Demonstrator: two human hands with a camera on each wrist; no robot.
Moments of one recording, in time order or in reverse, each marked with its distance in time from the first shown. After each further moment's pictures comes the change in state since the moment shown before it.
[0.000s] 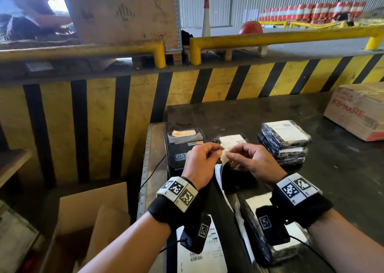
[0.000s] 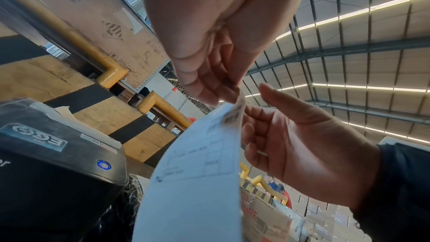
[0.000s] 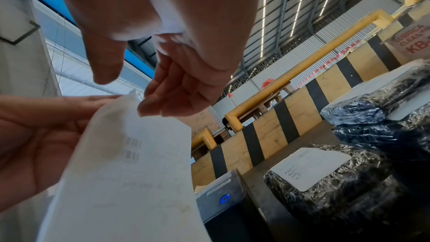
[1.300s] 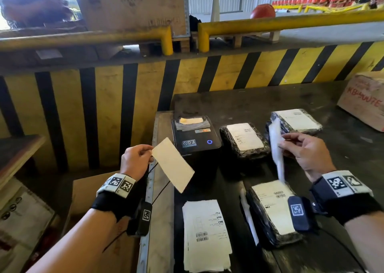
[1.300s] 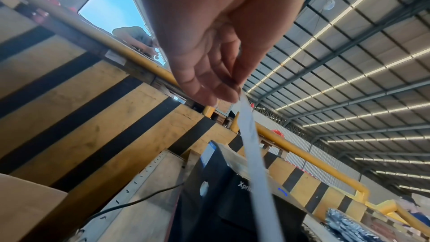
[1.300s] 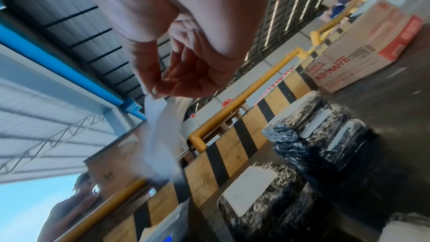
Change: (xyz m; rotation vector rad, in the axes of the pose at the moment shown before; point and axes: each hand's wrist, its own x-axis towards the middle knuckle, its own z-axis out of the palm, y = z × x) left_hand -0.025 -0.094 -0.135 0.281 0.305 -0.353; right_hand -0.010 0.049 -0.075 -0.037 0.436 0.009
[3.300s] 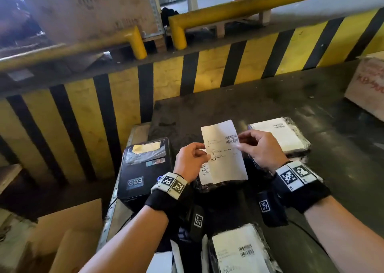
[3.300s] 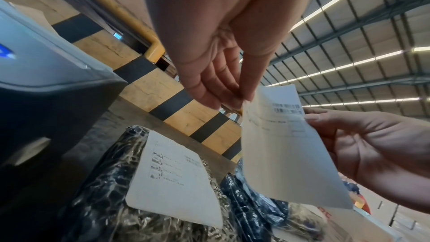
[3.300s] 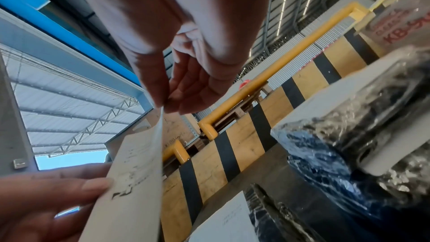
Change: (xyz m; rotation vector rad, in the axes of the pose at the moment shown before) left_hand 0.052 0.168 0.279 -0.096 -0.342 0.014; right_hand 0.178 0.055 -0.023 -0.214 -0.297 -0.016
